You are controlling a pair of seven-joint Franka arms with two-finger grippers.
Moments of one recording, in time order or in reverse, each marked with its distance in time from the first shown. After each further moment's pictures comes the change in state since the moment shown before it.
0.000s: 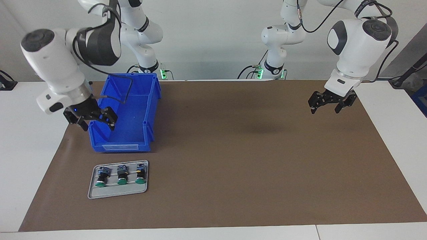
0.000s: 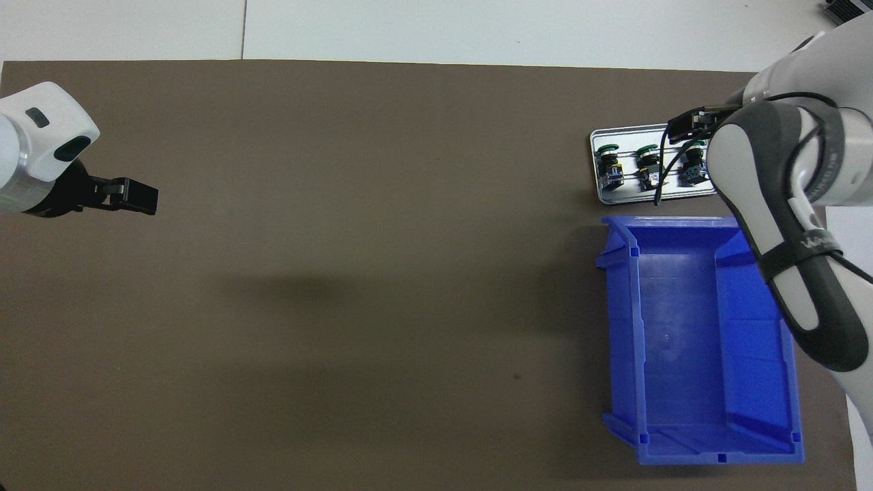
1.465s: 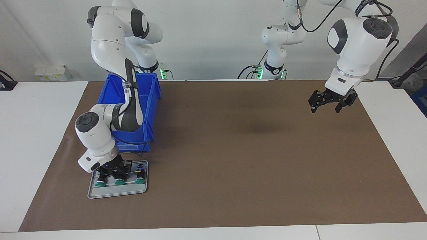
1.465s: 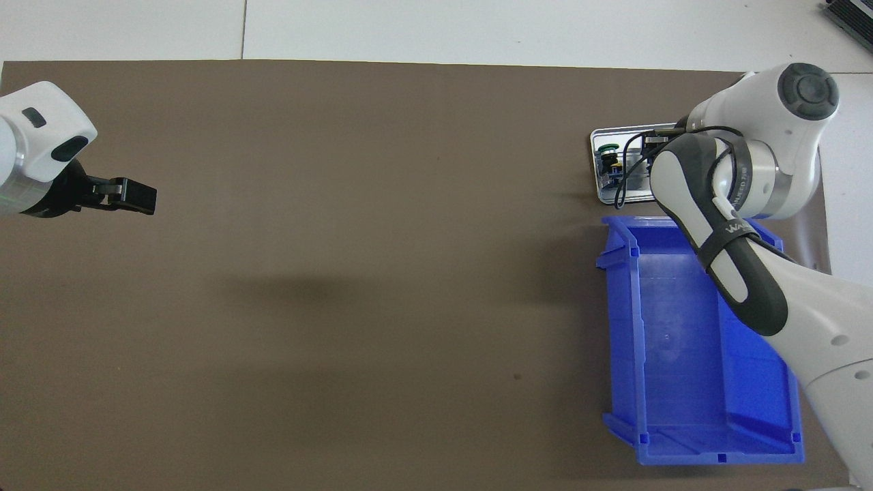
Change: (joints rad) left arm 0.000 -0.006 0.000 0.000 0.000 0.000 0.000; right arm 0.013 0.085 0.001 -0.055 0.040 0.147 0.099
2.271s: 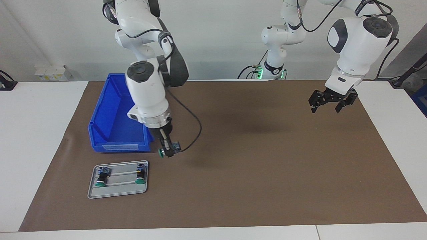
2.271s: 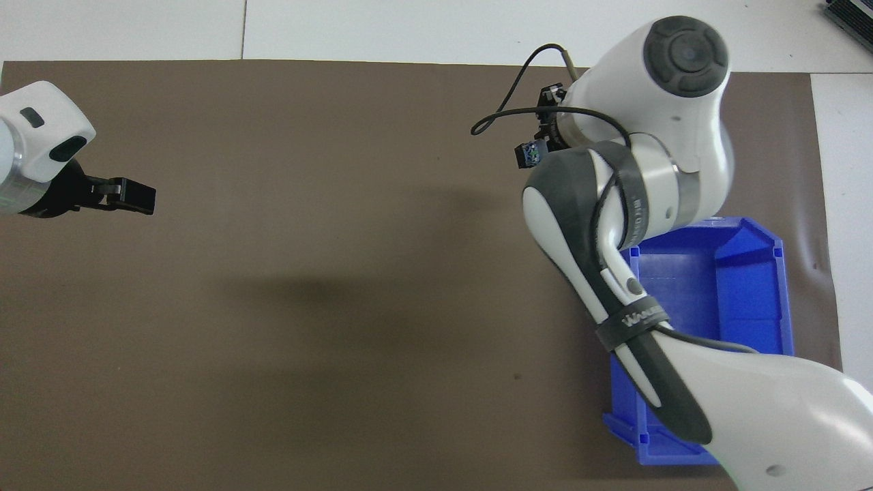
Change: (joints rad) left arm 0.000 -0.004 0.000 0.000 0.000 0.000 0.000; right arm 0.347 -0.110 0.010 0.118 -0.022 -0.210 1.553
